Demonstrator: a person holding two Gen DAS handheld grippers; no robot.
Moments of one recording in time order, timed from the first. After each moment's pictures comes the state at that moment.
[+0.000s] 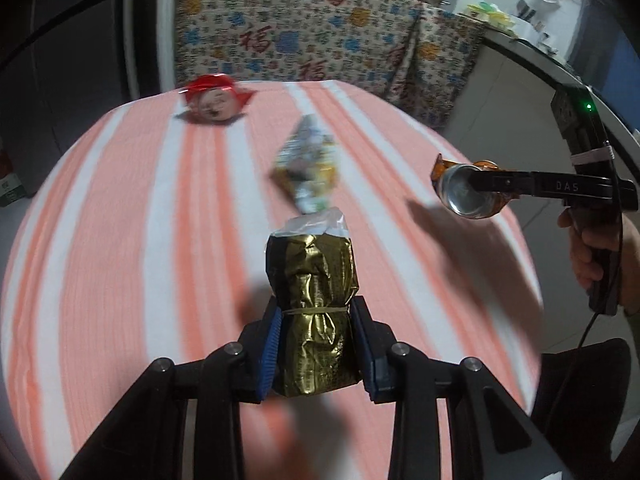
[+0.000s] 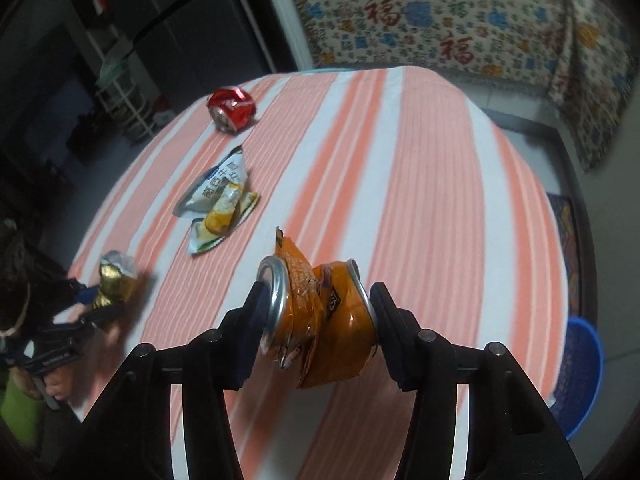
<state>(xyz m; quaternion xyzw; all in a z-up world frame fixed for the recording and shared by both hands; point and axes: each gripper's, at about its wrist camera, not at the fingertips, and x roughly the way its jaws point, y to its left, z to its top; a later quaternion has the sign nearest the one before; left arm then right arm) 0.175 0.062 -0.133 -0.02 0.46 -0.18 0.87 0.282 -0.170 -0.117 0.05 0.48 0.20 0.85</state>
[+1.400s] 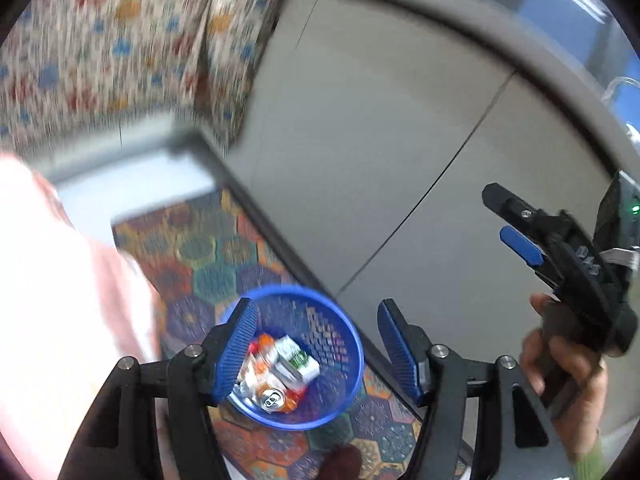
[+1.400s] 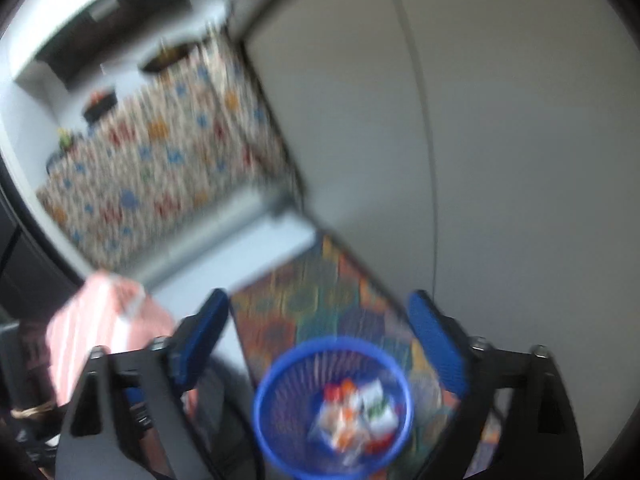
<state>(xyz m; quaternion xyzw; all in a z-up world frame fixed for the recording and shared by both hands) 0.273 -0.360 -0.113 -0.02 0.42 -0.39 0.82 0.145 -0.552 -0.081 0.21 0.24 -0.20 0.93</state>
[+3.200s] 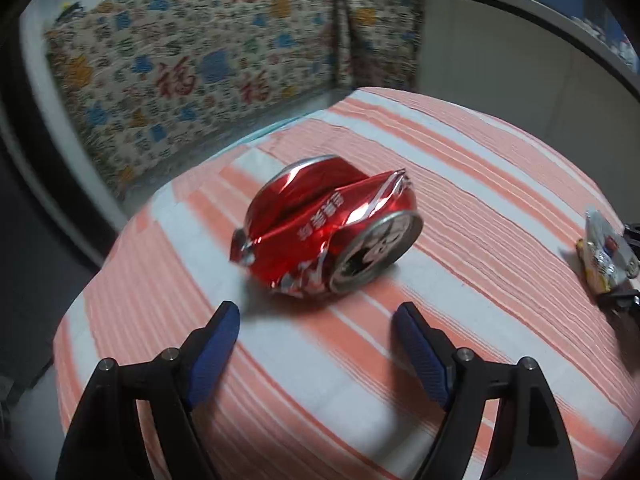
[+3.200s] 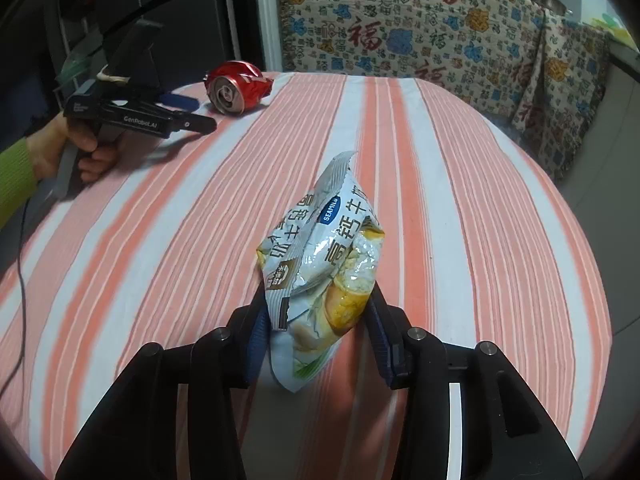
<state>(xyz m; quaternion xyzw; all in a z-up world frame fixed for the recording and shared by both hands) 0.437 0.158 -0.180 0.18 0.41 -0.35 0.82 0.255 -0.066 -0.163 -0.04 0.43 0.12 0.89</state>
